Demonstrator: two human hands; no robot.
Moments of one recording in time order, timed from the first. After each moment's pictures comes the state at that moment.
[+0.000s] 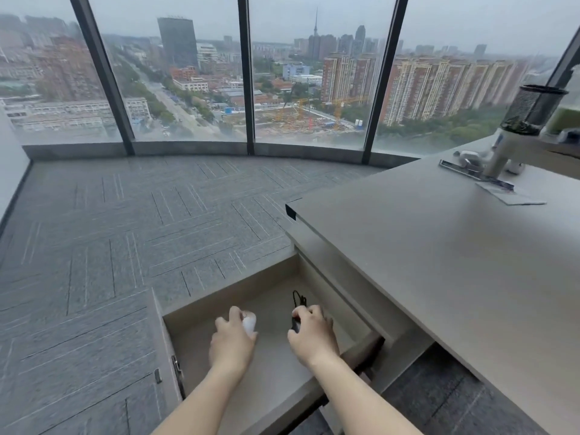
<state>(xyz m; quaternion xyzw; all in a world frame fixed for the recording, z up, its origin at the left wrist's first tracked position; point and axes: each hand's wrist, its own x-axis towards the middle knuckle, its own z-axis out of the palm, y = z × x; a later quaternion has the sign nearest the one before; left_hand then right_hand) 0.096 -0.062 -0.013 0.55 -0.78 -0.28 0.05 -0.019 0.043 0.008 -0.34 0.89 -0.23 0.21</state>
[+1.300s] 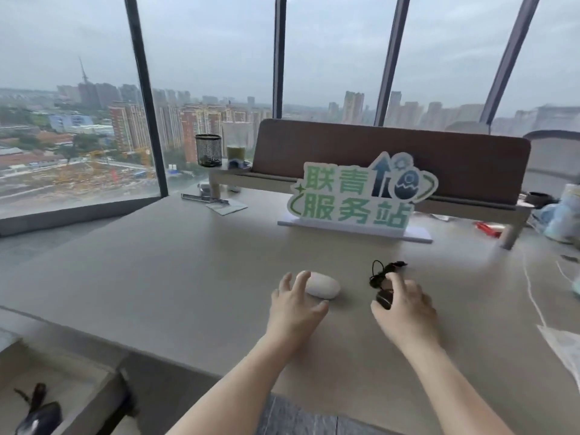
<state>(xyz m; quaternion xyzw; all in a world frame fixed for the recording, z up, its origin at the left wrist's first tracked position) -0.124 0.400 0.149 0.01 -0.91 -0.40 0.07 -0.132 0.601 0.155 0.10 0.96 -0.20 -0.16</state>
